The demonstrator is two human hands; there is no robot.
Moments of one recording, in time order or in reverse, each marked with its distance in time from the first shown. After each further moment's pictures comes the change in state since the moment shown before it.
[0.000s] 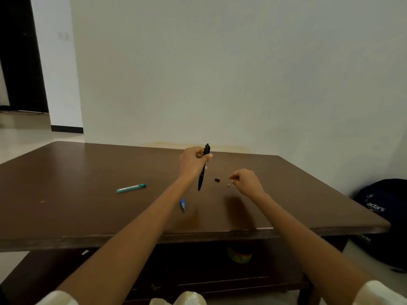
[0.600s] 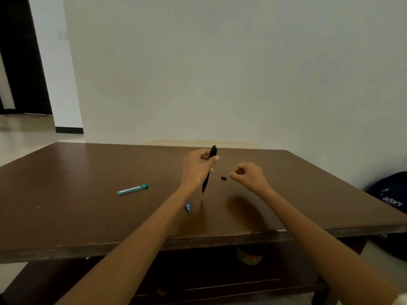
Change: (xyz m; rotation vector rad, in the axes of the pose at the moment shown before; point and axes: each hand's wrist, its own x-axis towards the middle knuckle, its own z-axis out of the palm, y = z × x) left_hand 0.002 -0.025 0.007 0.047 -0.011 0.103; right_hand 0.014 0.000 0.009 0.226 0.078 -0.047
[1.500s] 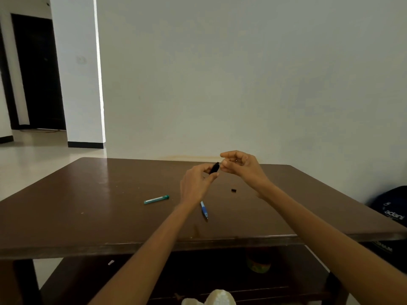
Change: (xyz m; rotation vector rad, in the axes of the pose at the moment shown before) left_hand -0.034 0.020 -0.058 0.271 0.050 0.146; right_hand -0.039 -0.123 -0.043 0.801 -0.119 -0.175
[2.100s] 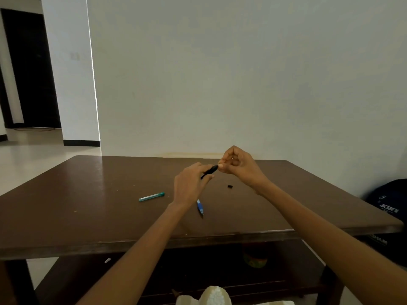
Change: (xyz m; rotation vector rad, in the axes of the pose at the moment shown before) left_hand -0.006 -0.008 0.001 0.243 0.009 0.205; right_hand -0.001 0.009 -0.009 -0.141 -0.034 -0.041
